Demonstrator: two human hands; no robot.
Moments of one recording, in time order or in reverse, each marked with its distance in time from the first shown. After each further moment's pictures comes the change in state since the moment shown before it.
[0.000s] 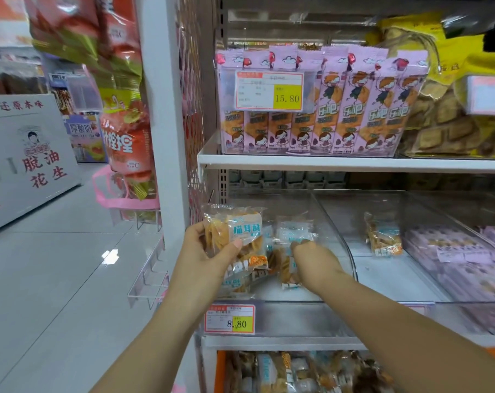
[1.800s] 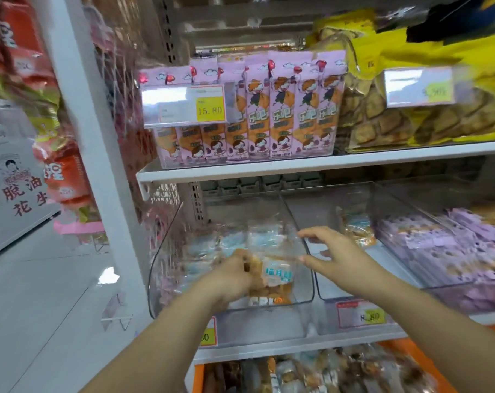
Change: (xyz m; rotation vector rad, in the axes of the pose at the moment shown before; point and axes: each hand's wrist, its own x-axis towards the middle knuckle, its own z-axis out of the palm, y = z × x) left_hand 0.039 -0.026 0.088 0.366 -0.503 -0.270; right_hand -0.054 0.093 -0.019 0.715 0.246 -0.165
